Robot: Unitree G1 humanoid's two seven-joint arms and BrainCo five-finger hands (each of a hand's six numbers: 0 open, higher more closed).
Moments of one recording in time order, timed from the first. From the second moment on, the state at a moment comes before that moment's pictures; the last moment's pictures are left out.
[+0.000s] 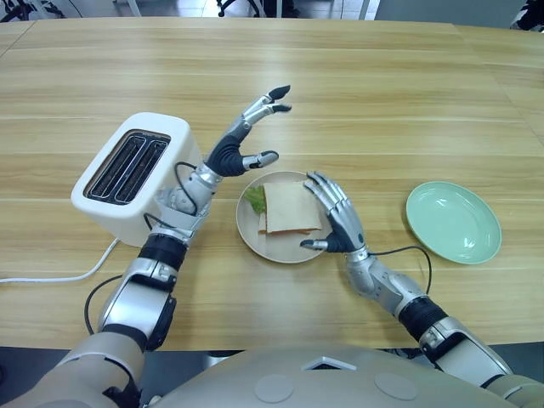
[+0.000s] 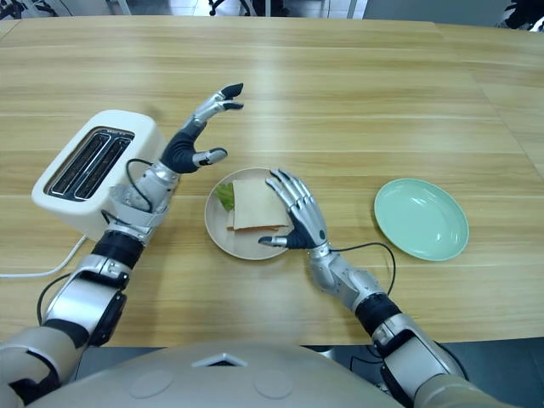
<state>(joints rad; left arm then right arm) -0.44 0.37 -0.27 0.45 -0.22 -0.95 -0.33 -0.14 -0.36 0.52 0.36 -0.70 -0.72 -0.87</state>
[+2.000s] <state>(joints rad) -0.38 0.42 -0.44 0.87 0.28 -0.96 -0.66 -0.04 -0.40 0.48 0.21 -0.39 -0.80 0.03</state>
